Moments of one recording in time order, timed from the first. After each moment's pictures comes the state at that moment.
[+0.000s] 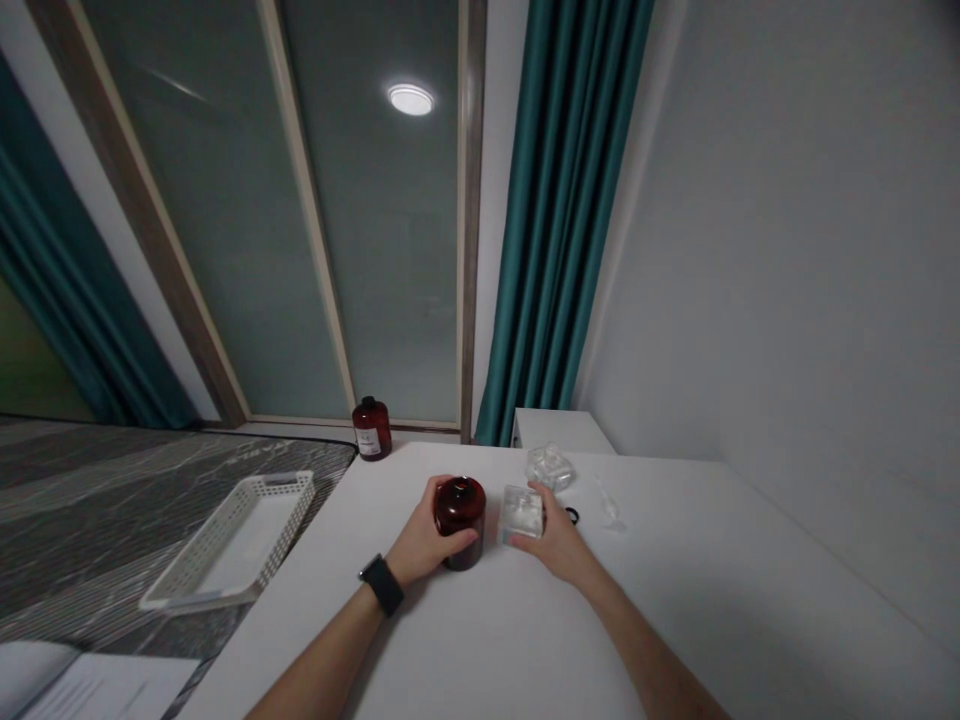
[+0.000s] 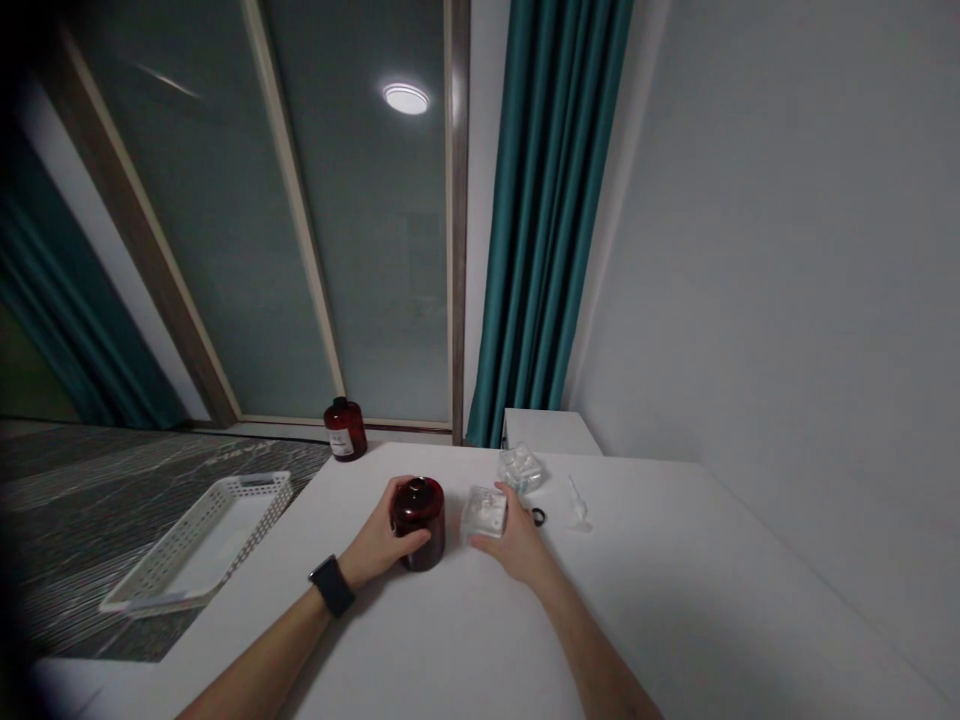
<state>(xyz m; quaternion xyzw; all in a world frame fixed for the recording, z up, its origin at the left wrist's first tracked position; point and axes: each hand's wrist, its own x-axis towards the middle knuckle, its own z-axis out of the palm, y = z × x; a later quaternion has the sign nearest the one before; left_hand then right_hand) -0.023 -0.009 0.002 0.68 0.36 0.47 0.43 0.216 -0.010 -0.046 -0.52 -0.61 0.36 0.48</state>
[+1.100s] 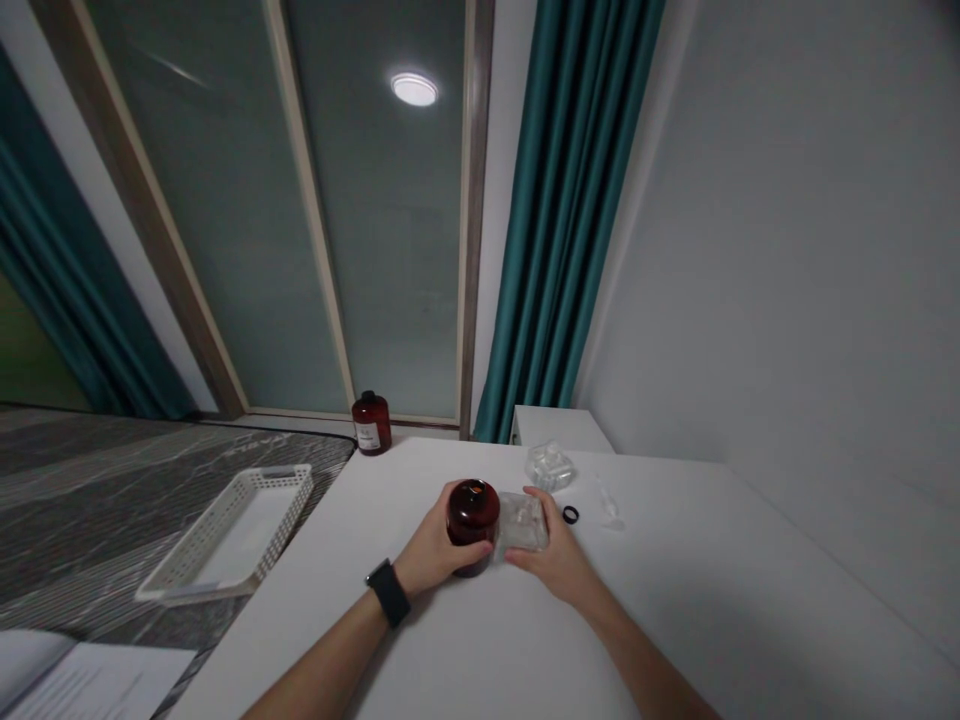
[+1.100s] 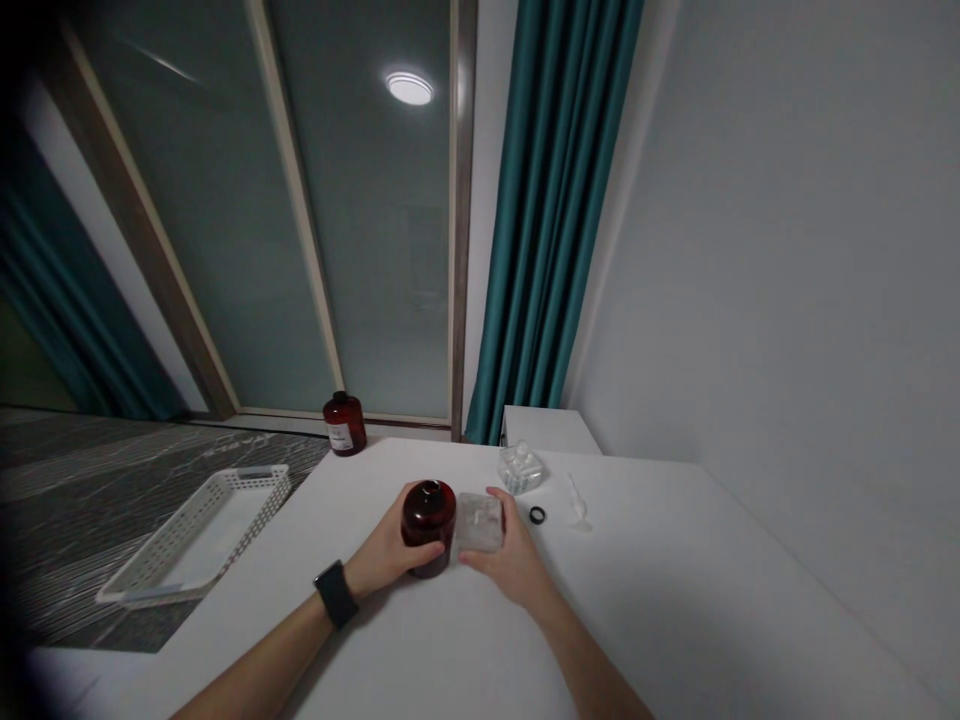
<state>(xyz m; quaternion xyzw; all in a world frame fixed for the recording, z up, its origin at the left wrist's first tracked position) -0.007 -0.020 0.001 0.69 0.33 0.46 0.44 0.203 -0.038 -0.029 -0.47 -0.58 0.43 0.51</state>
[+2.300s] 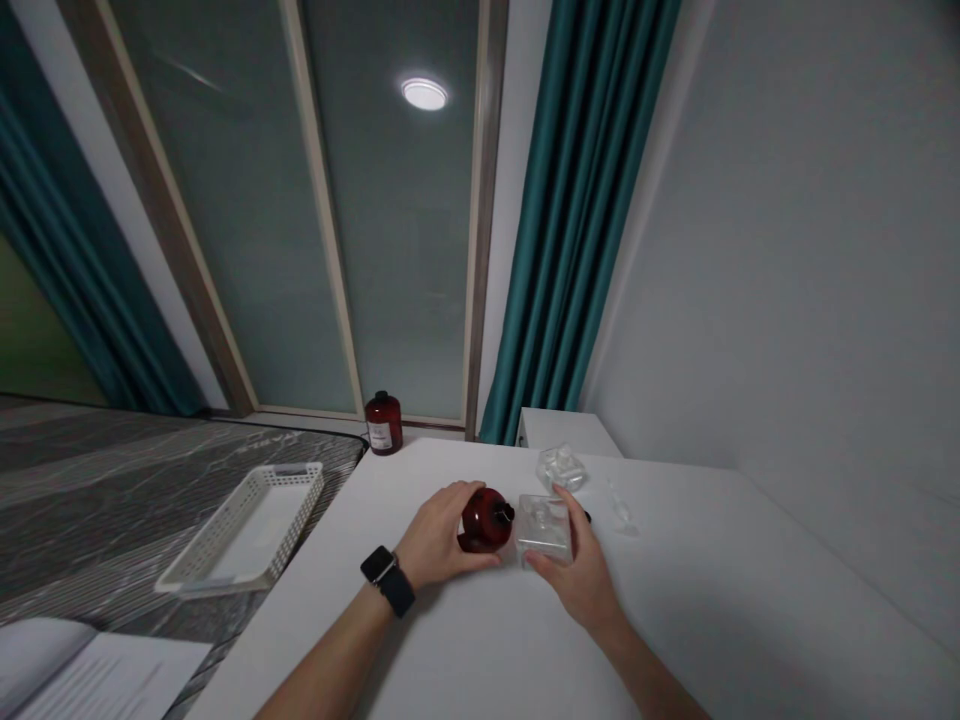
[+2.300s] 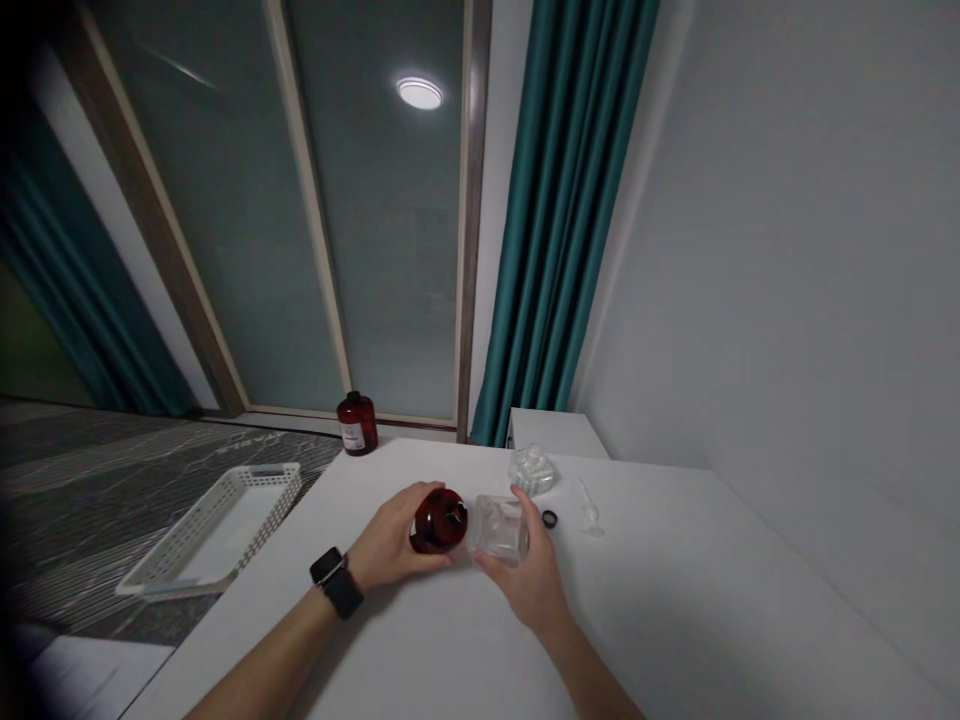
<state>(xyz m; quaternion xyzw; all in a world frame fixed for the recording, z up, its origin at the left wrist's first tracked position) -0.033 -0.012 0.012 0.86 0.34 0.34 0.15 0.197 -0.058 -0.024 -0.50 -0.58 0.31 0.56</state>
